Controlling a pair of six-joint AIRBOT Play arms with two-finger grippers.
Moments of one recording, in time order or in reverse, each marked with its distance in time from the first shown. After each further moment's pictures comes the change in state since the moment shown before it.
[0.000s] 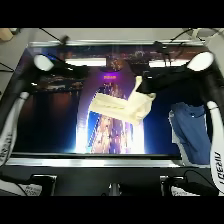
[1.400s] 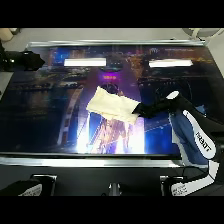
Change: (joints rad) left arm 0.113 0.368 -0.084 0.177 -0.160 0.053; right arm -0.133 -0.251 -0.399 0.122 -0.234 0.051
